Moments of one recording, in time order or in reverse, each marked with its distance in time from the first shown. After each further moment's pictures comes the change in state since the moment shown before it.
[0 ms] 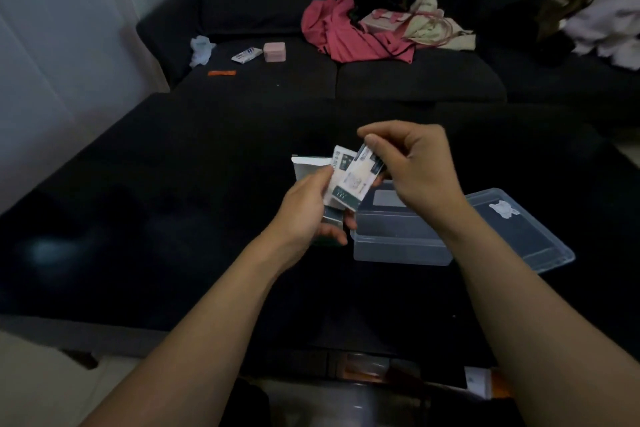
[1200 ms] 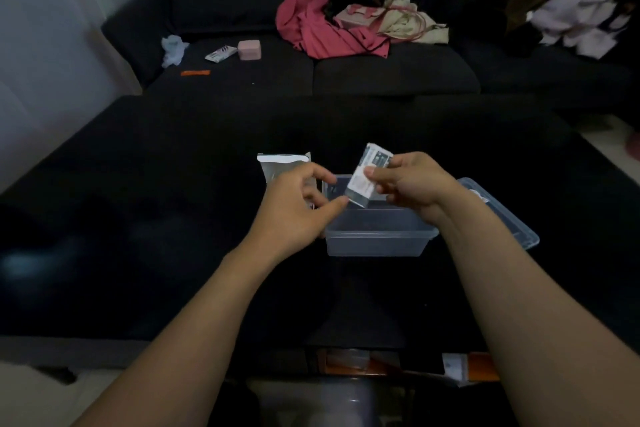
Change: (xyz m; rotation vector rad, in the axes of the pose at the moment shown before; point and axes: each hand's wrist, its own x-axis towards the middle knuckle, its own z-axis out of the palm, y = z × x) left_hand 0.008 -0.016 0.014 0.653 0.086 0.296; right_hand 0.002 0.044 -0.040 0.145 -0.144 0.689
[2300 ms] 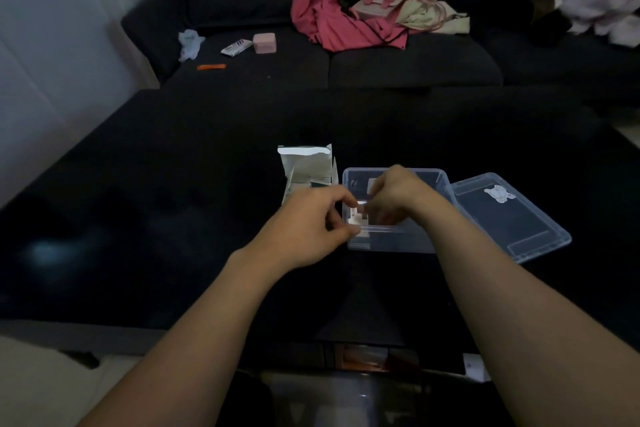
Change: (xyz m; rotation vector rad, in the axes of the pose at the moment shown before) left_hand -0.006 -0.027 -0.010 0.299 -0.242 0.152; right_hand 0.044 0.022 0.043 -0.761 -0.041 0.156
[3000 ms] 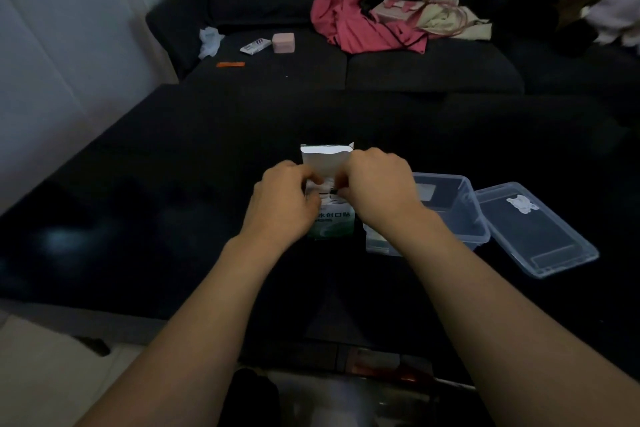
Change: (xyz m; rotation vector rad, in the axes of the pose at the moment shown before) left_hand -0.001 -0.025 -0.036 0.220 0.333 -0.229; right_hand -0.053 -0.064 0.022 -0.531 0.491 -0.582
